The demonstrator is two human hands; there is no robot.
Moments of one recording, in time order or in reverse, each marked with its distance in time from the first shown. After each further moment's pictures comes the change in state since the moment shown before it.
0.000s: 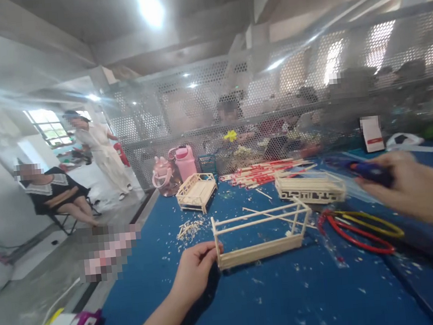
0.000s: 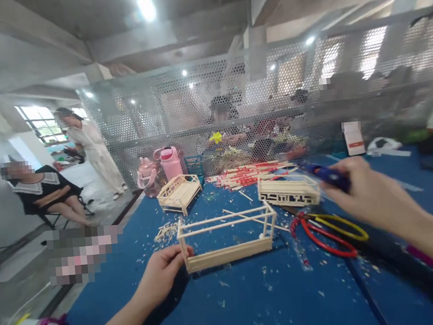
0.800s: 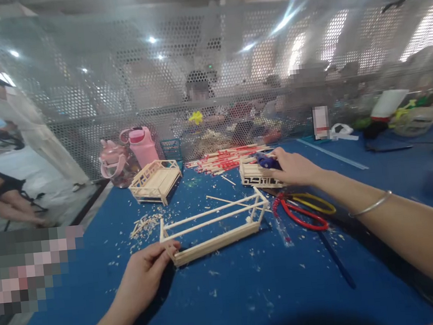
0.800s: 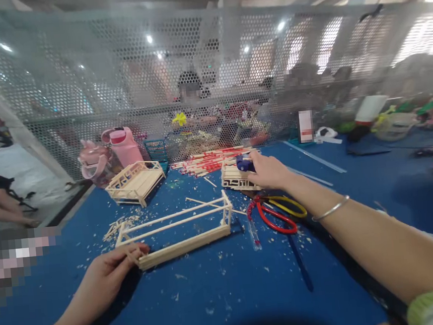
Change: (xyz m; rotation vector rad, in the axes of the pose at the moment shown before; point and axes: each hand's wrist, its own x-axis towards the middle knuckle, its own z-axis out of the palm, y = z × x) left_hand 0.014 -0.009 0.001 0.118 -0.064 -0.067; right_hand 0.058 -0.019 0.062 -0.154 -0.365 -0.235
